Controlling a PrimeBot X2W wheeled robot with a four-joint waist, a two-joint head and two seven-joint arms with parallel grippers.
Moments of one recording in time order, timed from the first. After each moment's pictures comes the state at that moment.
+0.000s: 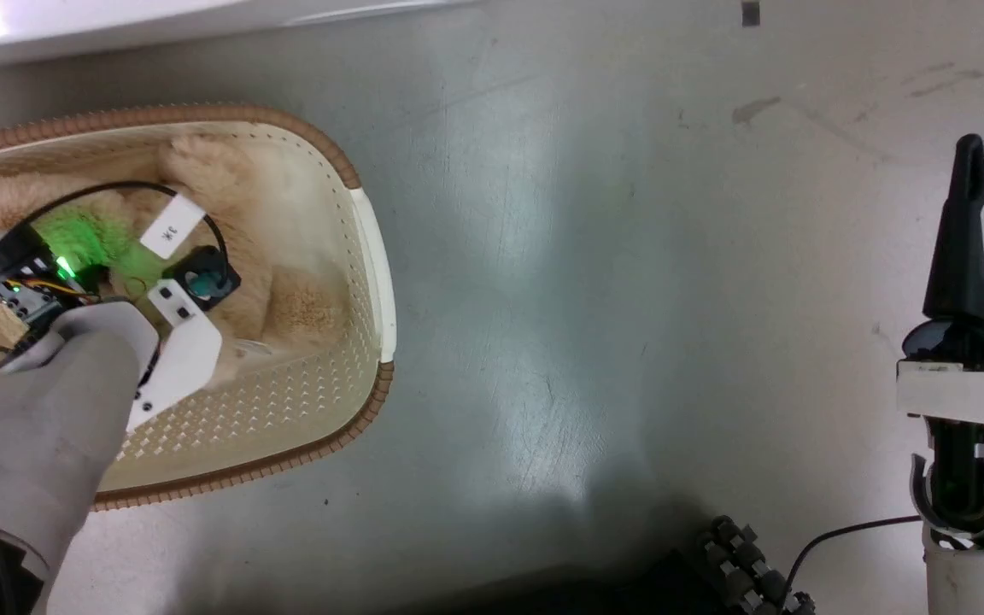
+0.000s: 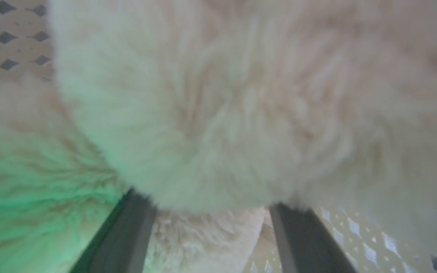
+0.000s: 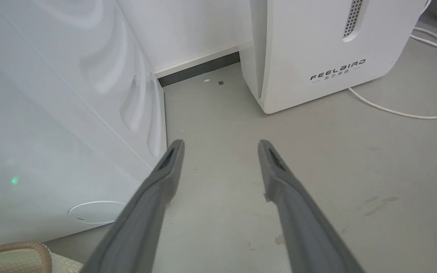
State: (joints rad) left arm -1.00 0.44 -0.84 1.19 0.10 -0.11 0.13; right arm -0.34 -0.05 -0.10 -0.08 0.47 0.13 -0.24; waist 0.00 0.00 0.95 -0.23
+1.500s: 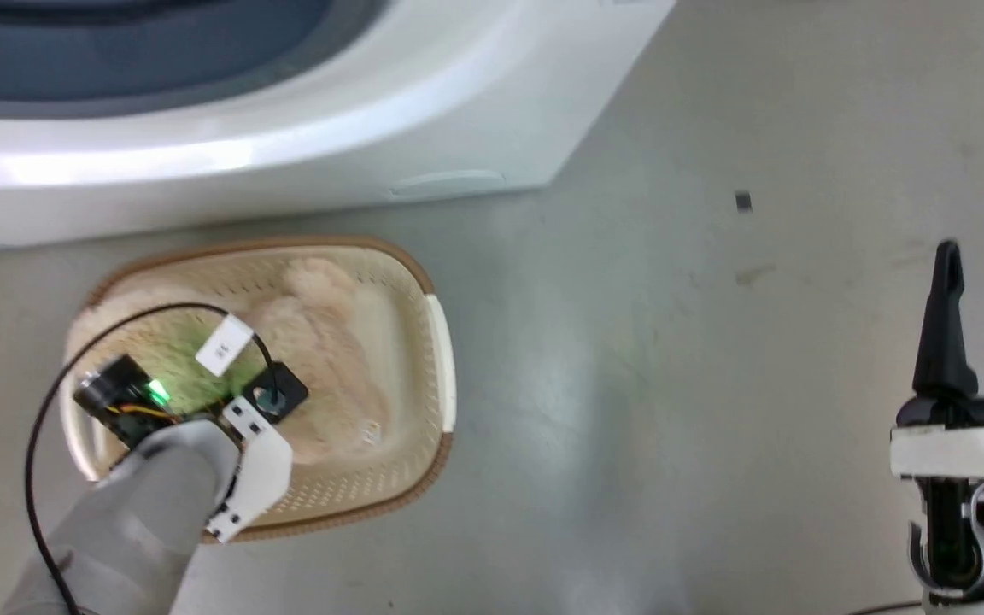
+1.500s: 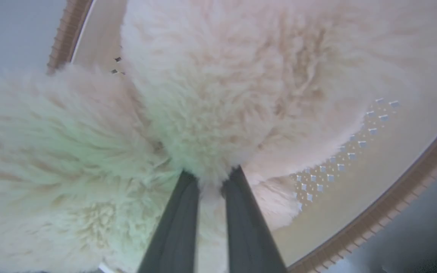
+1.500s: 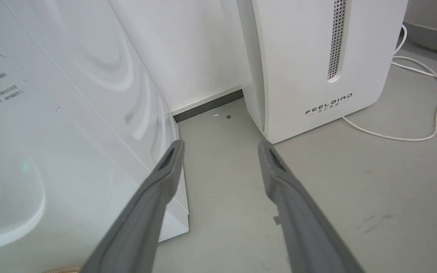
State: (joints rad) left arm -0.85 0.33 -0.89 1.29 -0.08 -0.09 -0.11; right arm -0.24 -0.05 -0.16 0.05 0.45 0.13 -0.26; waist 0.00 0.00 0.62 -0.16
